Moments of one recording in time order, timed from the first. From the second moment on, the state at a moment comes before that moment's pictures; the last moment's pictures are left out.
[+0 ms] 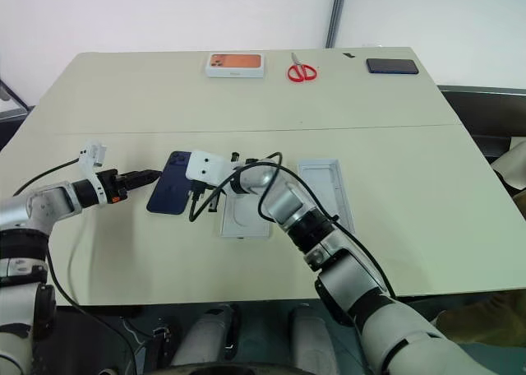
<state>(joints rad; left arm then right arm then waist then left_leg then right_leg) -0.61 0.73 0.18 0.62 -0.51 0.80 -0.96 -0.88 -0.04 0.50 0.46 -0.19 0.31 0.77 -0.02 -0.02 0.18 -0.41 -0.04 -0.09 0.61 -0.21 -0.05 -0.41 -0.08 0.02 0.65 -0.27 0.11</state>
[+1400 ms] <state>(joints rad) -0.69 0.65 0.07 0.57 -0.39 1.04 -1.08 -0.93 -0.06 0.54 0.58 -0.33 0.33 0.79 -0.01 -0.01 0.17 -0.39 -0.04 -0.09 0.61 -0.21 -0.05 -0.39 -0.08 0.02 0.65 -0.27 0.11</state>
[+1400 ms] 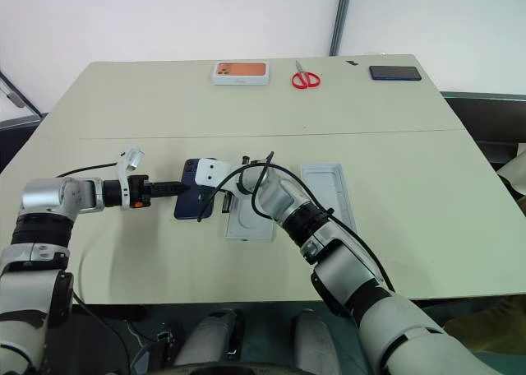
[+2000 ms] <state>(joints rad) -0.72 0.54 0.14 0.53 -0.47 1.26 -1.00 -0.92 -0.05 0.54 0.56 -0.34 0.31 0.81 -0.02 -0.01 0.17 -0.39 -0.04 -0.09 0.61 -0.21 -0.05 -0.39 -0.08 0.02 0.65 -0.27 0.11</state>
